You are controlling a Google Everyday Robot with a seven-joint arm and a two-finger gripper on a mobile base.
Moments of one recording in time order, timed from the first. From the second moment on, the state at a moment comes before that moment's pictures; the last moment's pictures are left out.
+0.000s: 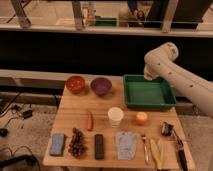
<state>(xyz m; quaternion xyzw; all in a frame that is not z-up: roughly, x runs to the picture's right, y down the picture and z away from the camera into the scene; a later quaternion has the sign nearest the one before) 0.259 -0.080 0.808 -0.08 0.07 0.25 0.96</state>
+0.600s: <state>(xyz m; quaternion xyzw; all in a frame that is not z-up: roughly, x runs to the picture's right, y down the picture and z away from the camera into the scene) 0.270 -0.057 0.854 -0.11 0.12 0.28 0.95</state>
